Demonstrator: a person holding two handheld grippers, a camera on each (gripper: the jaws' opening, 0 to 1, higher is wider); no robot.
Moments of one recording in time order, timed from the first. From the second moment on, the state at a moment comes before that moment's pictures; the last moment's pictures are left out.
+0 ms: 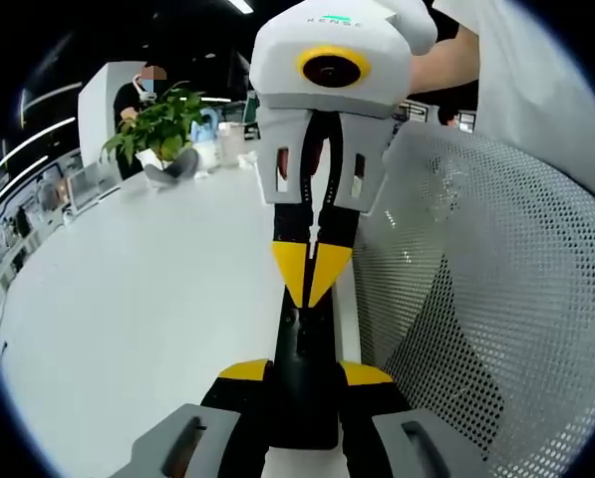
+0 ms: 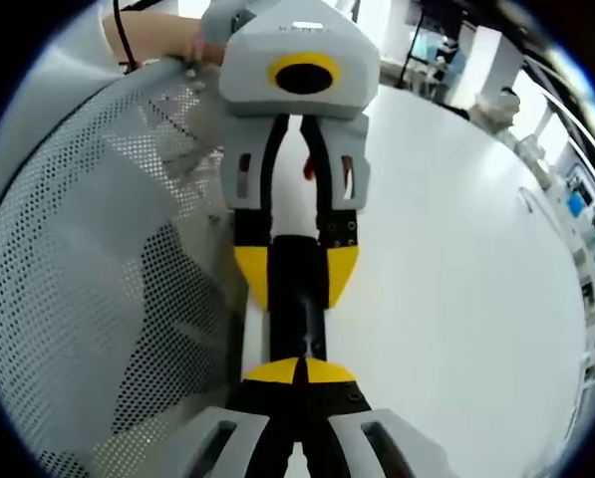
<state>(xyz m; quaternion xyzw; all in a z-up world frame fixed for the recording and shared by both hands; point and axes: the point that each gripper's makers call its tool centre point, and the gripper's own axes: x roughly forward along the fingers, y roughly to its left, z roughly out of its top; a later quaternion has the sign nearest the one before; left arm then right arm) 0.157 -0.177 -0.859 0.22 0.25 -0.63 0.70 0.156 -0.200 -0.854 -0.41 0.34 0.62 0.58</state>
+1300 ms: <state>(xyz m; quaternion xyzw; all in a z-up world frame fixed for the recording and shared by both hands) 0.157 -0.177 -0.859 0.22 0.25 -0.63 0.70 0.158 -0.201 -0.851 -0.33 0.36 0.60 0.63</state>
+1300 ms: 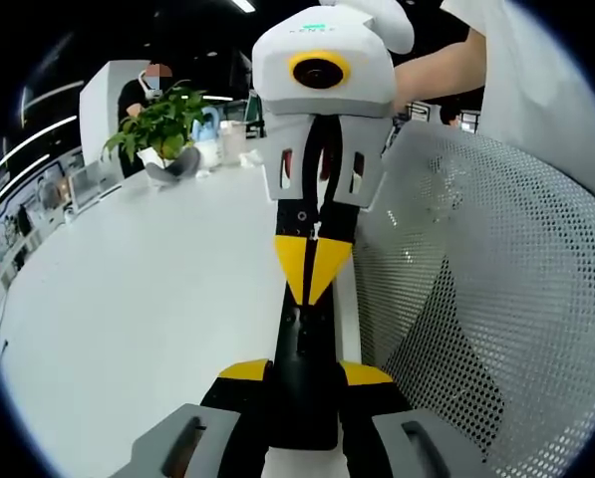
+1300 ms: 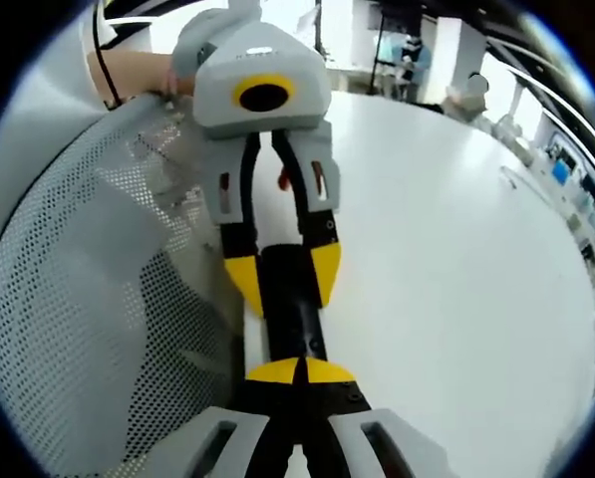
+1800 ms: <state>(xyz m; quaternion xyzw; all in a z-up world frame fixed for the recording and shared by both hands) 0.157 -0.177 -0.859 0.22 0.25 -0.63 0.70 0.159 -0.209 -0.853 -0.34 0.37 0.59 0.63</state>
